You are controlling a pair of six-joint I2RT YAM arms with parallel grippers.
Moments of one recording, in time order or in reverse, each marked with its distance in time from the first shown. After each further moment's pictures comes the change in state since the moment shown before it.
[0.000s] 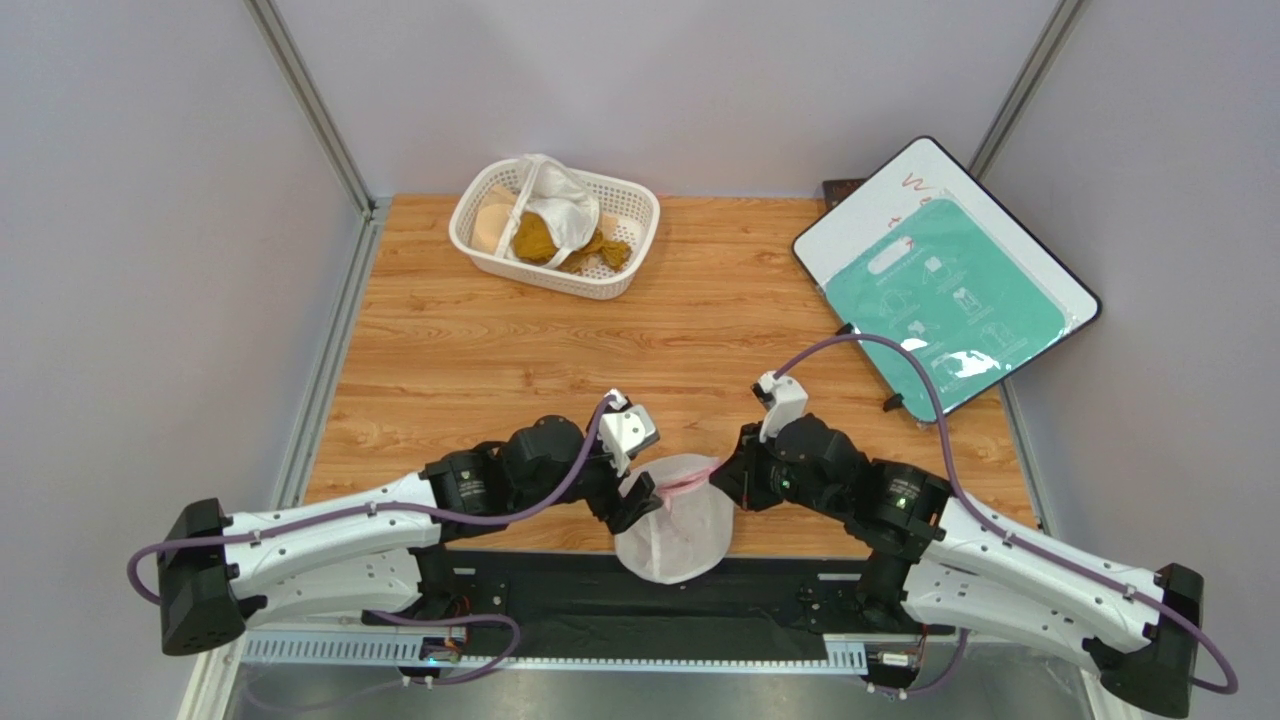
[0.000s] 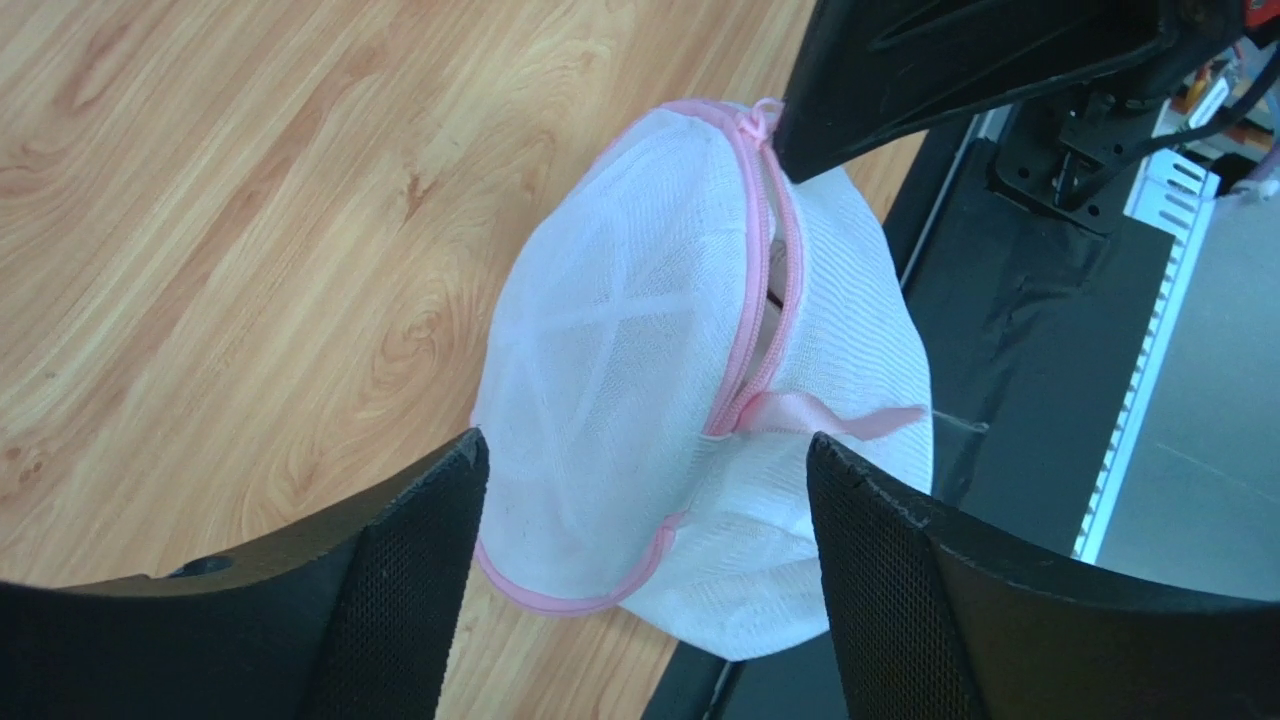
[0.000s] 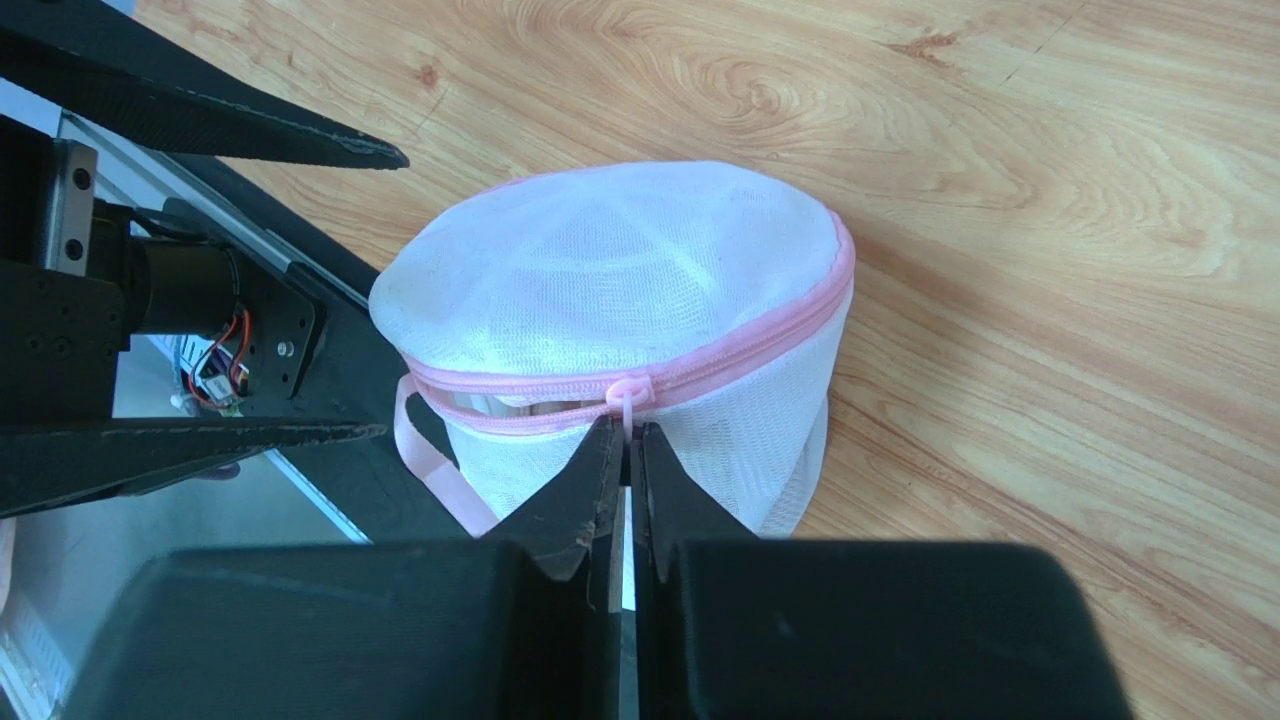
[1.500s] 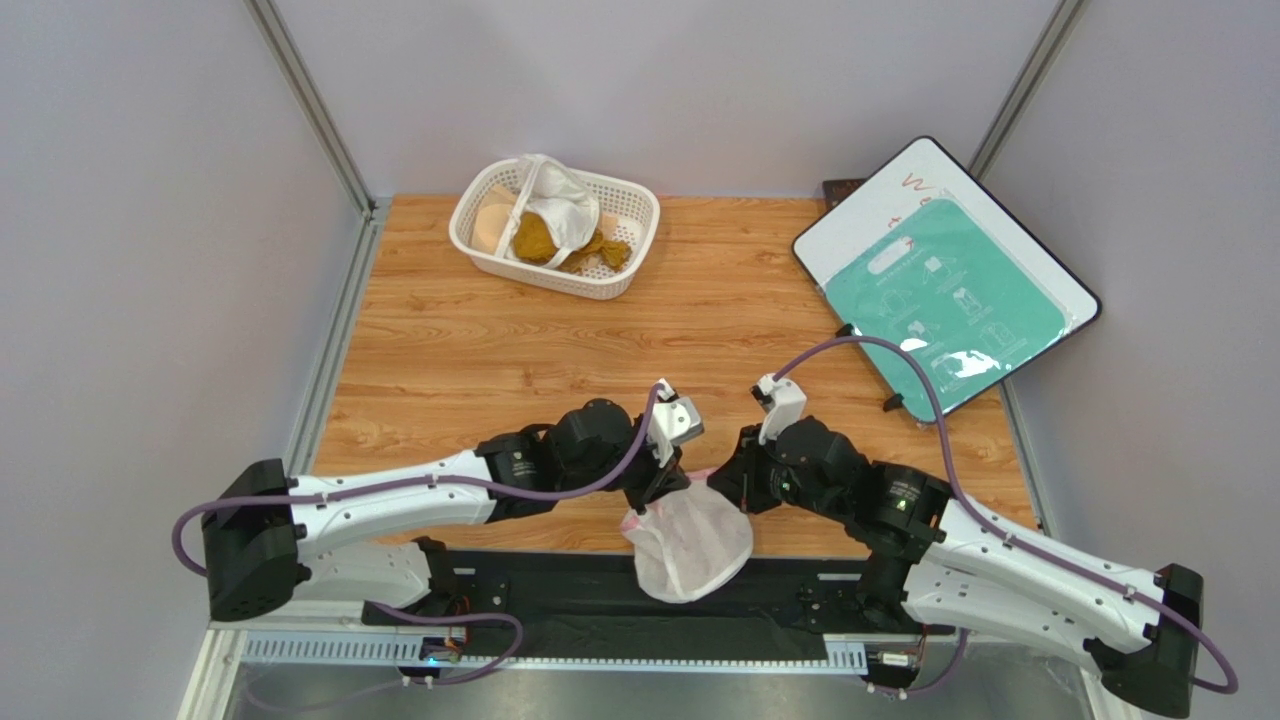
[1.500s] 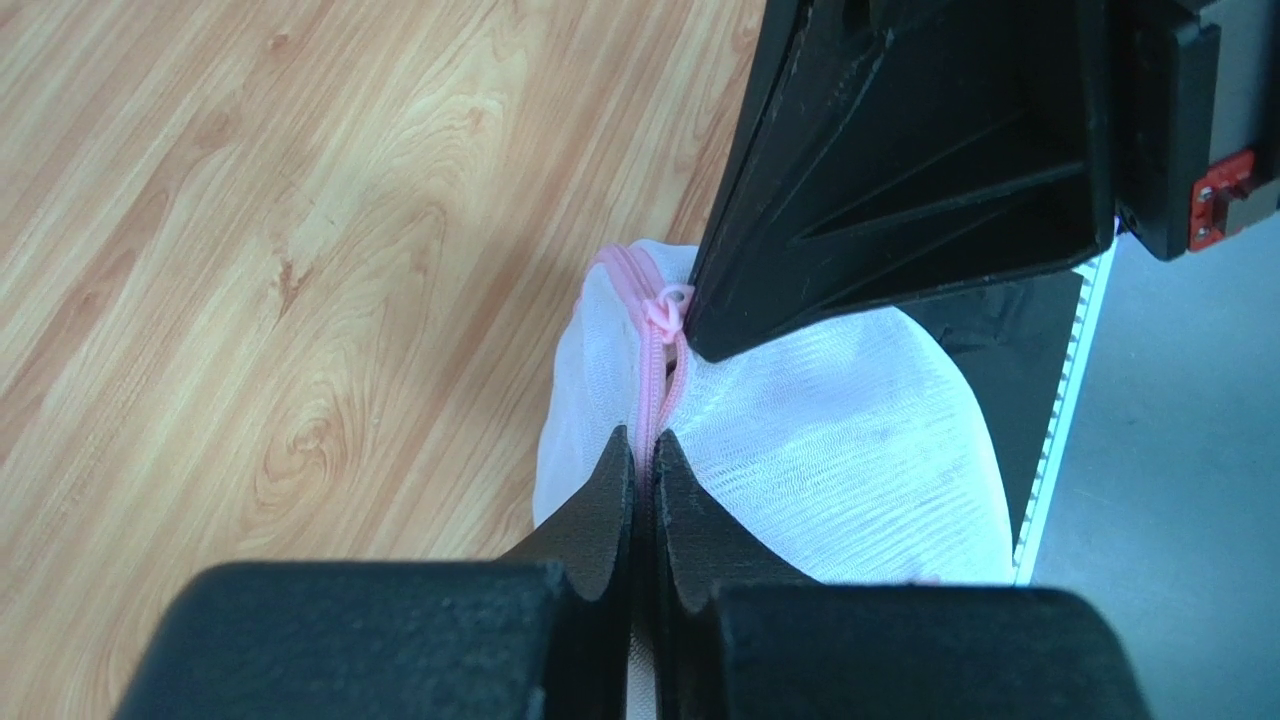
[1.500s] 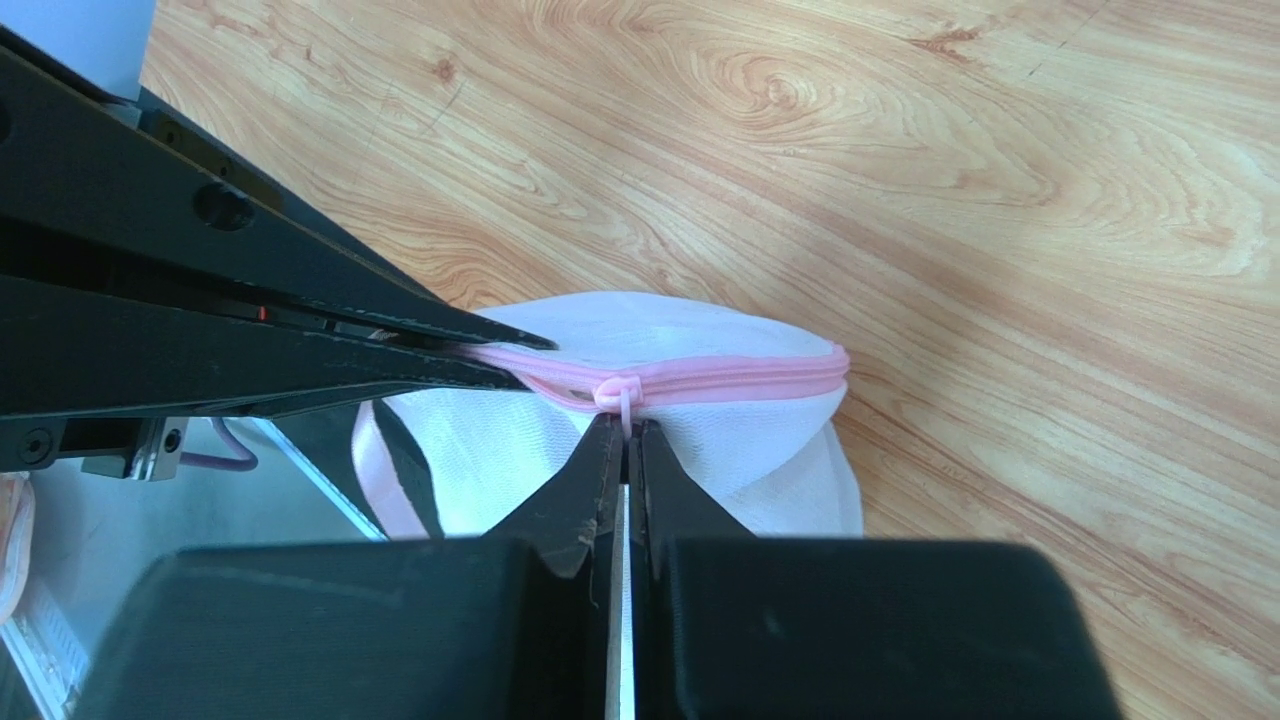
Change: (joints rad) left arm 0.000 0.257 0.121 0.112 0.123 -0.037; right arm 0.003 -0.006 -0.013 0.015 -0.016 0.005
